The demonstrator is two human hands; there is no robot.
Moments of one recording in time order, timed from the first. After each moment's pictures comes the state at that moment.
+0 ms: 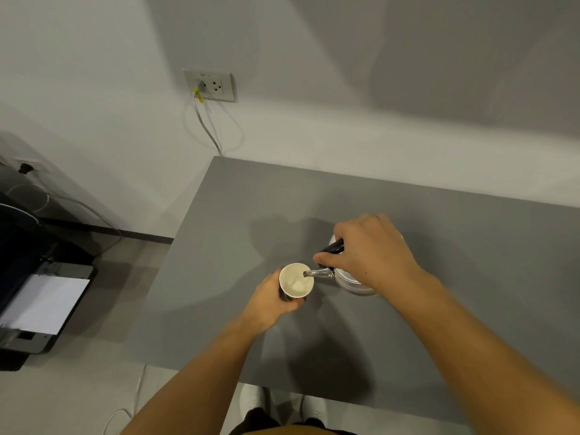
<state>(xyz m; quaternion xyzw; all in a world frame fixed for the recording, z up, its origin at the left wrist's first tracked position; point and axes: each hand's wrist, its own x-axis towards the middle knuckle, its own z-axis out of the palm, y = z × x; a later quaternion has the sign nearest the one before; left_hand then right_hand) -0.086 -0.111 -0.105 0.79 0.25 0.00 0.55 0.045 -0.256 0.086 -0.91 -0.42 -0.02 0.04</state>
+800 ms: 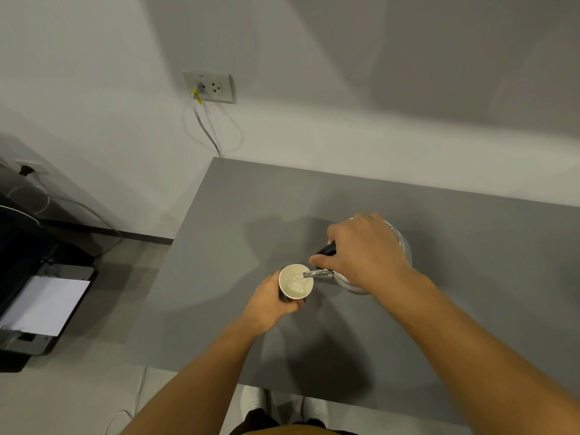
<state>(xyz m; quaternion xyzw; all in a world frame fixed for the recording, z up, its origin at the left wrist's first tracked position) -0.085 -0.112 -0.099 0.81 0.25 -0.02 0.54 0.037 -0.248 0.096 -0.91 -0.42 -0.02 0.00</state>
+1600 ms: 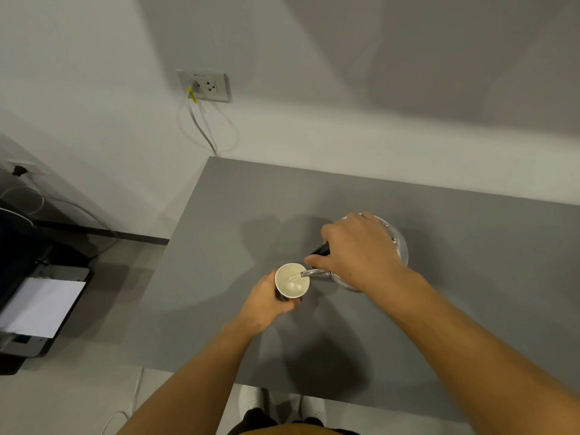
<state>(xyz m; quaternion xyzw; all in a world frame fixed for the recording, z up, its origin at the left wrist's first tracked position) -0.087 -0.112 -0.104 0.80 0.25 -0.01 0.55 0.034 -0.248 0.097 -0.90 -0.44 -0.03 -0.02</state>
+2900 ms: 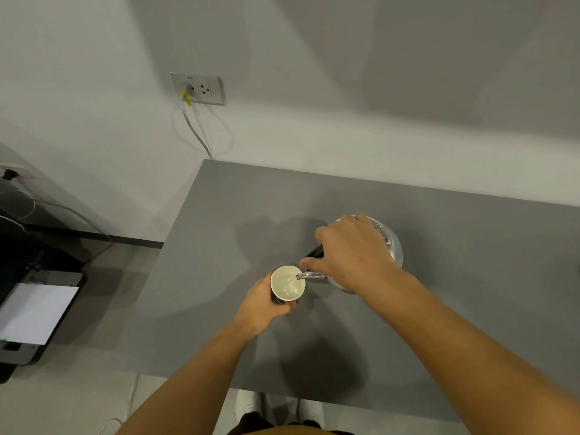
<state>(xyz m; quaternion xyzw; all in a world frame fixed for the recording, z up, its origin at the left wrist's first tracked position) -0.085 -0.111 -0.104 0.78 0.26 -0.01 0.57 0.034 -0.246 0.098 -0.90 -0.44 -0.02 -0.03</state>
